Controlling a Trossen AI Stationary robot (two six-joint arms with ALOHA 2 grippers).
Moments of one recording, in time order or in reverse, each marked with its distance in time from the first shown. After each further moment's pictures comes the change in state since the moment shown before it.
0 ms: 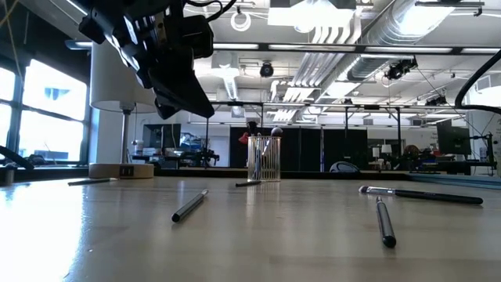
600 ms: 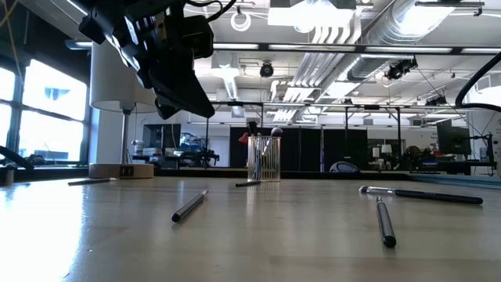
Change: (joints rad) left arm 0.000 0.000 0.000 0.001 -0.003 -0.001; right arm 0.001 0.000 0.002 -0.023 0.039 -0.048
